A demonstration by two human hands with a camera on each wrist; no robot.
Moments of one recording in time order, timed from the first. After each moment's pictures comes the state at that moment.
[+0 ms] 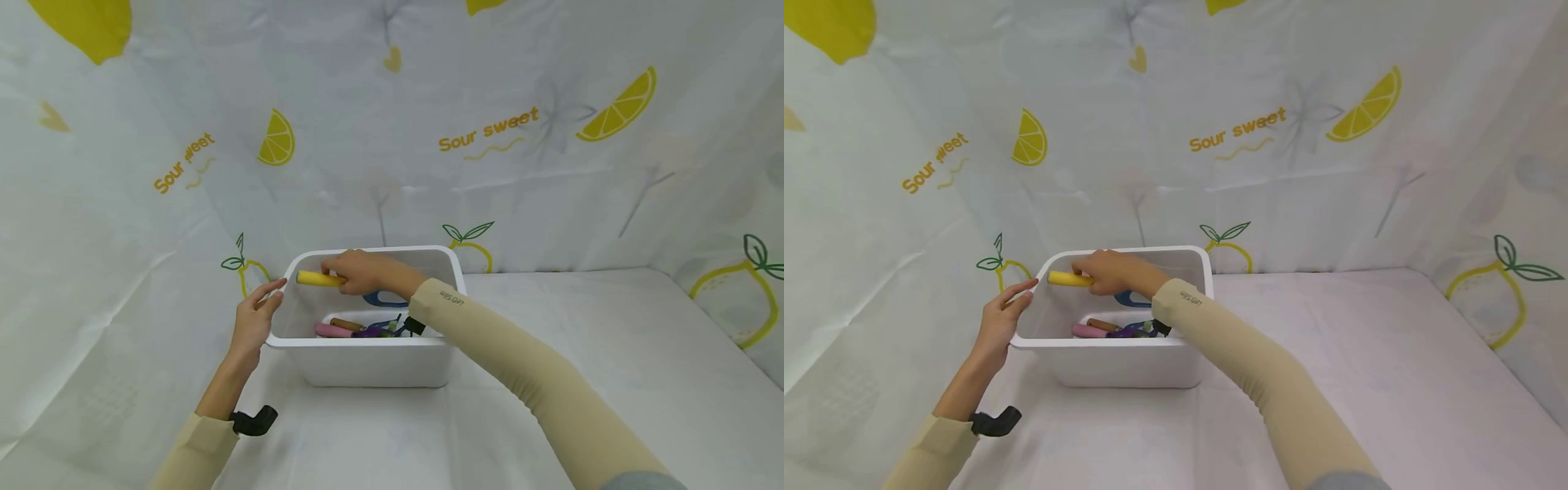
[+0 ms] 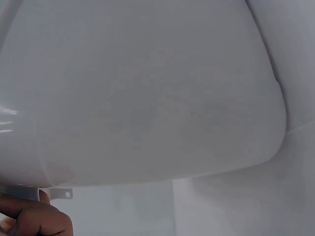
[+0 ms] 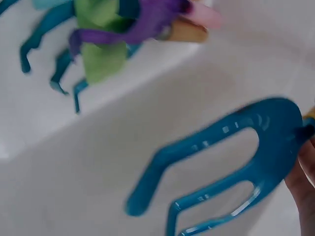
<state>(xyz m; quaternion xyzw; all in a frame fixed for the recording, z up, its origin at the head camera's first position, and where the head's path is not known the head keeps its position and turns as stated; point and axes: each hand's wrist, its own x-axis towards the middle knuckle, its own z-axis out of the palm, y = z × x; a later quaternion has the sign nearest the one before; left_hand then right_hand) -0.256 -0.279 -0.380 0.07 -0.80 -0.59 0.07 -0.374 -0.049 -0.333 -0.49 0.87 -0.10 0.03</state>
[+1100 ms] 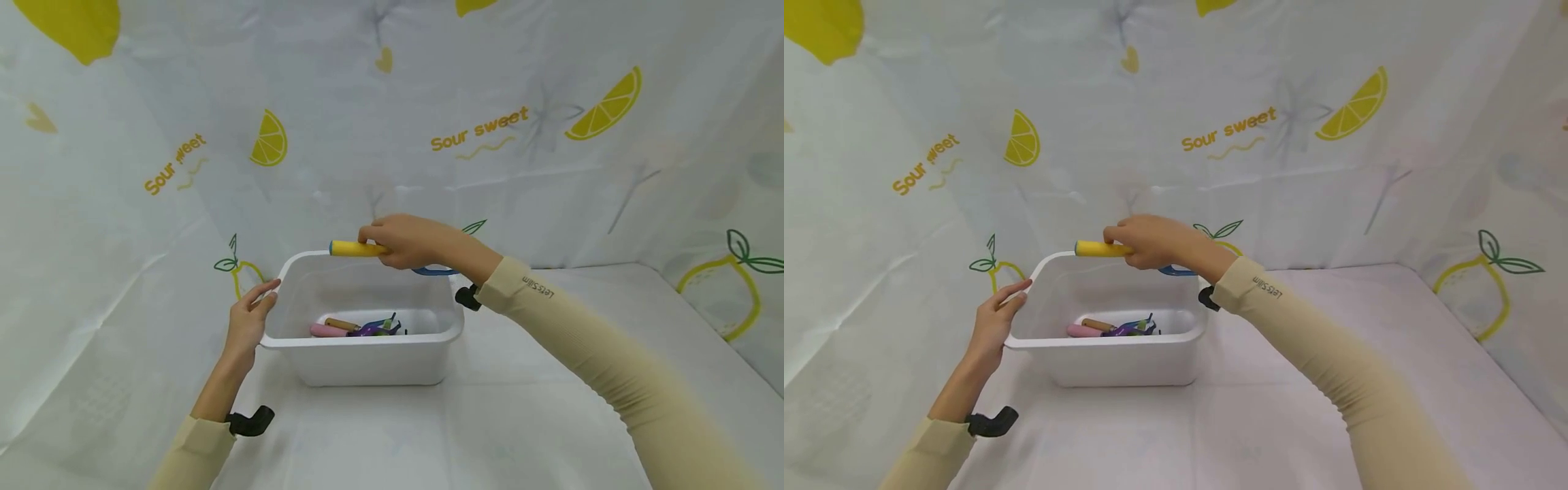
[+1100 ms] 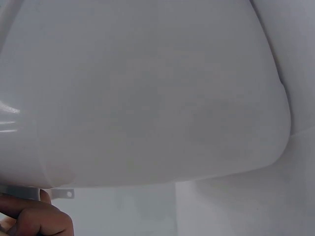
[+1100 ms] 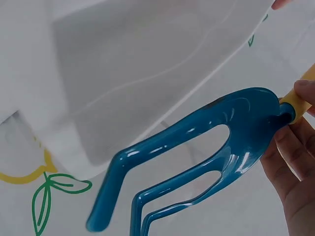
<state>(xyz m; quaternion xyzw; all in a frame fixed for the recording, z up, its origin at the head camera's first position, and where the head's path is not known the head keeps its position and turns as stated) -0.252 -0.278 -0.377 0.08 -0.81 -0.58 0.07 -0.331 0.044 -0.250 -0.45 0.89 -0.06 -0.01</state>
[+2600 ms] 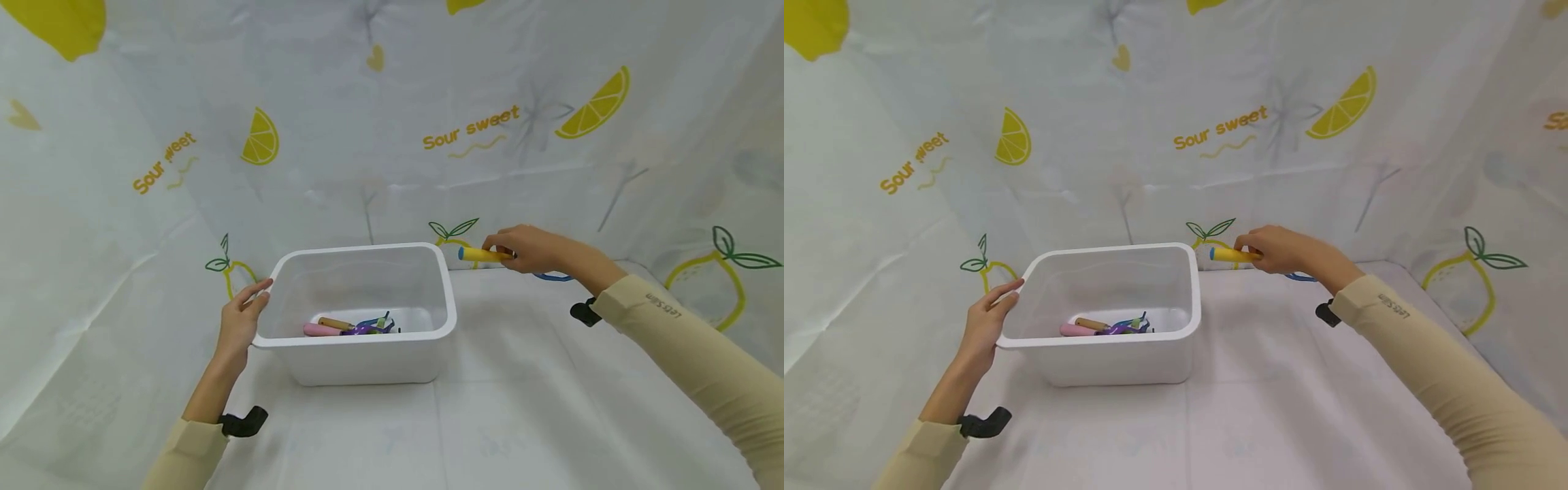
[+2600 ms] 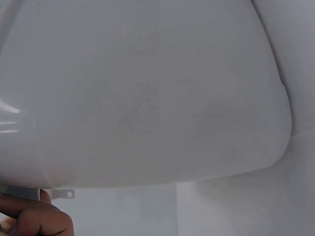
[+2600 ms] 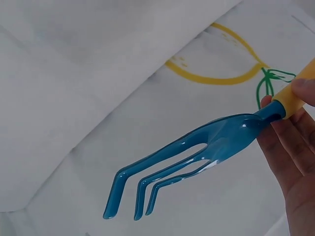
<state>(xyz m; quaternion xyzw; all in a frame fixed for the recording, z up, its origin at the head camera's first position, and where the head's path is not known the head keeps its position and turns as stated) -0.252 -0.284 -0.375 0.09 -0.81 -0.57 0.06 -0.344 0.241 -0.305 -0.34 0.94 -0.09 0.01</state>
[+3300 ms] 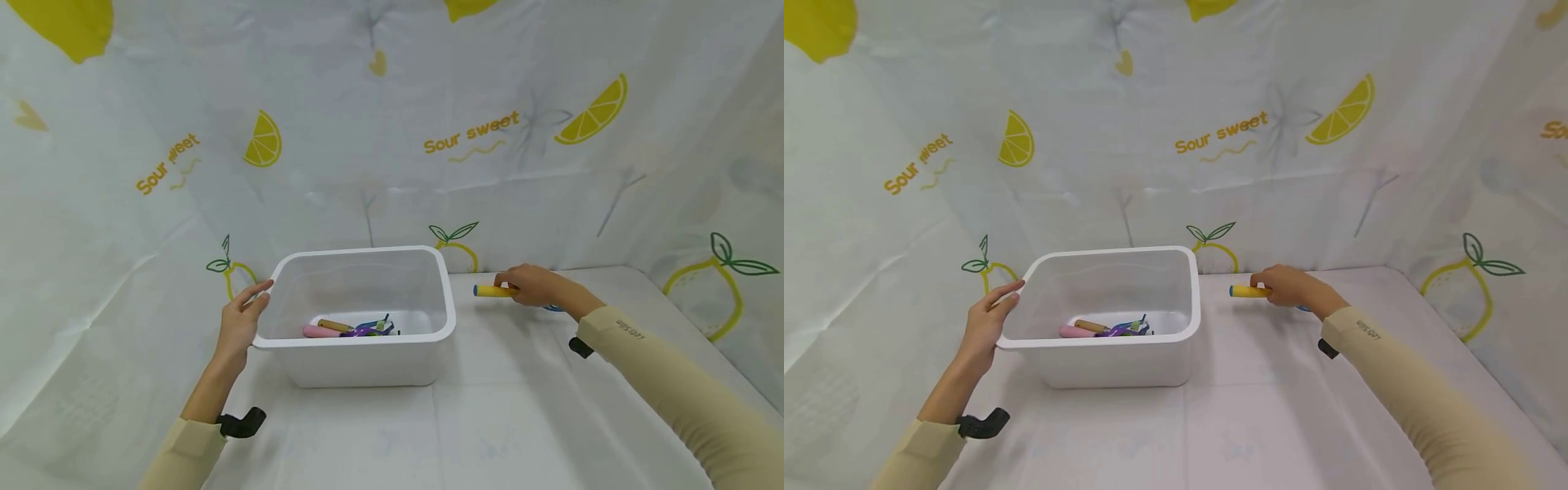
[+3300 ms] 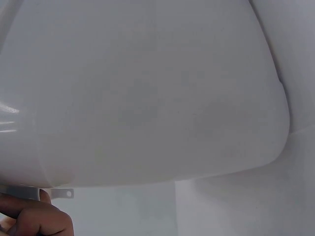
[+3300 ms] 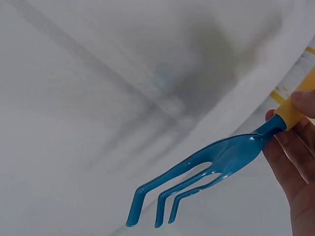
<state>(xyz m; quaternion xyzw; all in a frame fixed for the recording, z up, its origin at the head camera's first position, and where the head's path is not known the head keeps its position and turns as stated) -0.250 -0.285 -0.377 0.09 -0.82 -0.57 0.06 -0.365 0.269 -0.399 -0.28 0.95 -0.06 0.07</state>
